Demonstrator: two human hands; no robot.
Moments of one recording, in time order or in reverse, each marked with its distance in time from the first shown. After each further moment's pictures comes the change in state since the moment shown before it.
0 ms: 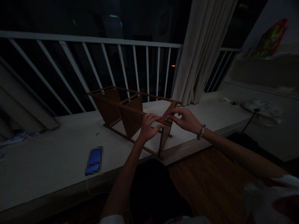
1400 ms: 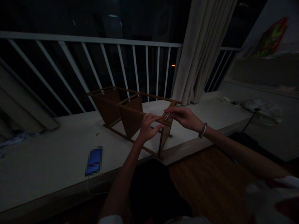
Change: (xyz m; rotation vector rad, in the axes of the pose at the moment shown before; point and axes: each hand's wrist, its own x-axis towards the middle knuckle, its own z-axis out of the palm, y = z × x) left_hand 0.001 0.000 0.000 -0.001 0.001 0.040; right_hand -0.001 0.021 0.002 0.336 -0.072 0.037
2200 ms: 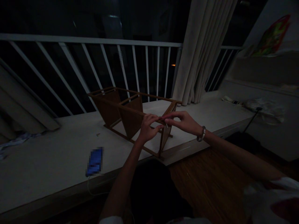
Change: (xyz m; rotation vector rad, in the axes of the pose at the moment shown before) left_hand -0.001 -0.003 0.002 -0.004 0.037 0.018; right_hand -0.005 -0.020 0.011 0.054 -0.043 0.073
